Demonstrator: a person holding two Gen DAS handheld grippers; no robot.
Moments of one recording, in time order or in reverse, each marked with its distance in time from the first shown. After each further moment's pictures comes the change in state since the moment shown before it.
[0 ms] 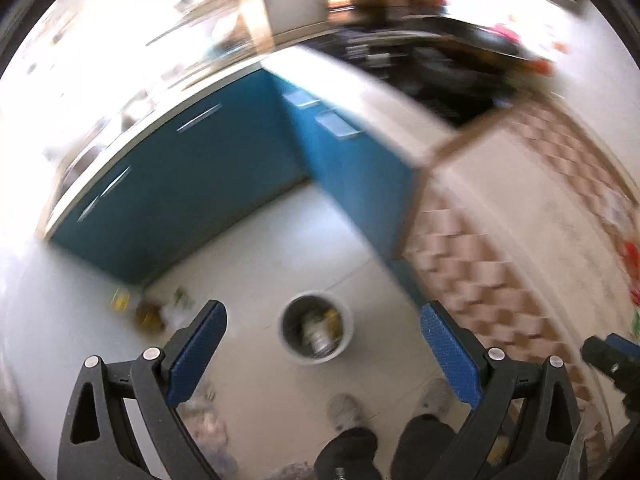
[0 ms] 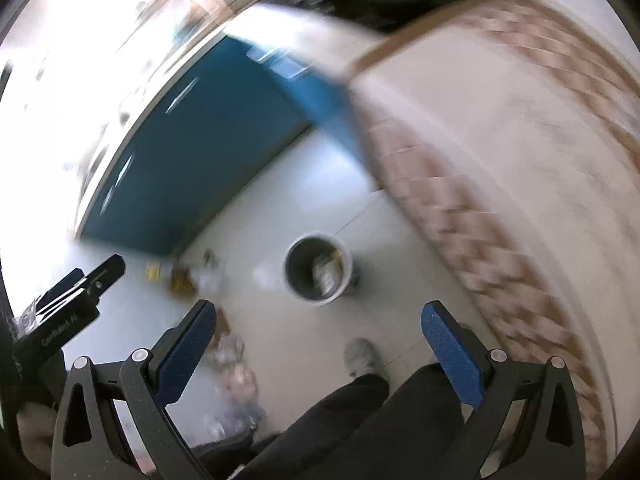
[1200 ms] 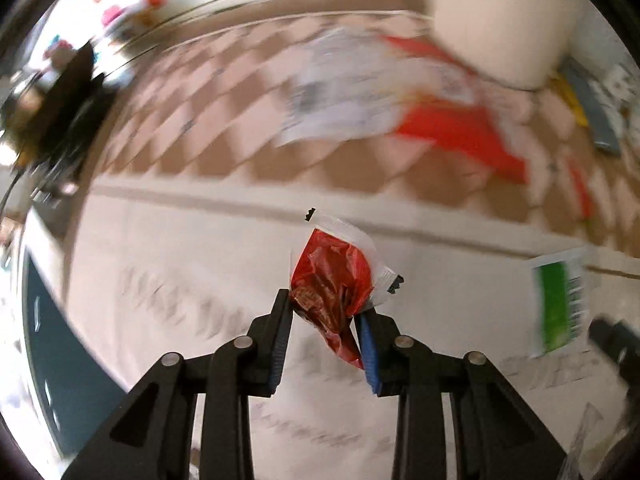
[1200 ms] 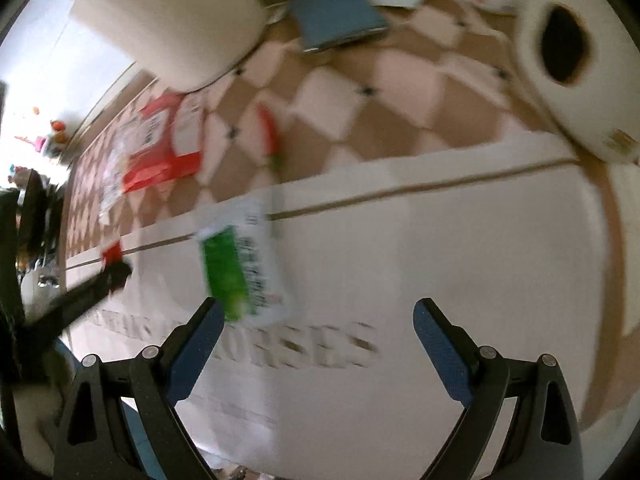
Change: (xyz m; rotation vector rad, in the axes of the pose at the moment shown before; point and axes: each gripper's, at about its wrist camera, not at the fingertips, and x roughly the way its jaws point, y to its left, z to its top) left arm 0.066 -0.492 0.031 0.663 0.147 -0.190; right arm -0.110 -0.481 -0.110 0.897 -0.234 -0.262
